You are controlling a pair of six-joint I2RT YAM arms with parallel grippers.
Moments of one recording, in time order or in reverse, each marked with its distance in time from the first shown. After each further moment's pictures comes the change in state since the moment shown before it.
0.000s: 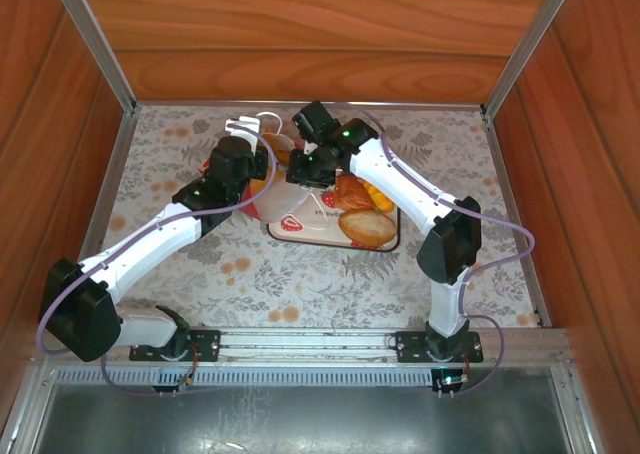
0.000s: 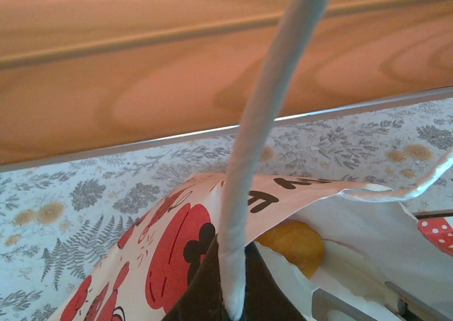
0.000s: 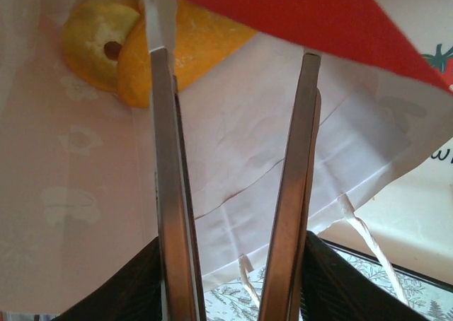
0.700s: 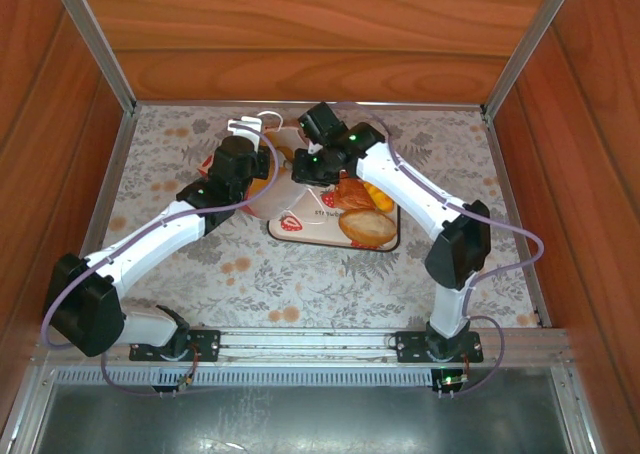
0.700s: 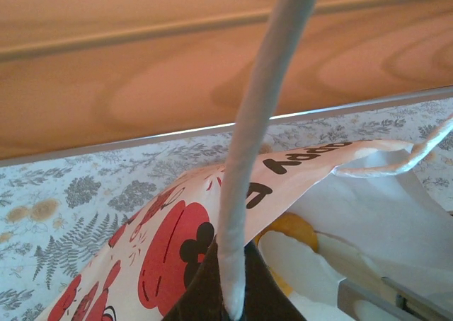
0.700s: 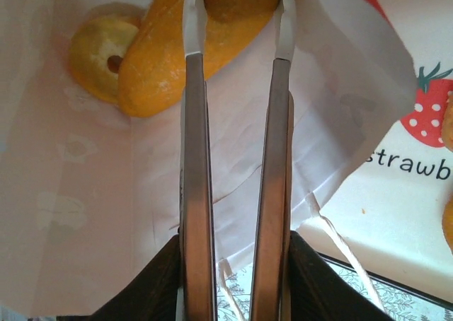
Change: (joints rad) left arm 0.000 0.031 0.001 0.019 -0.005 -0.014; right arm 0.005 -0.071 -0.077 0.069 0.036 -0.034
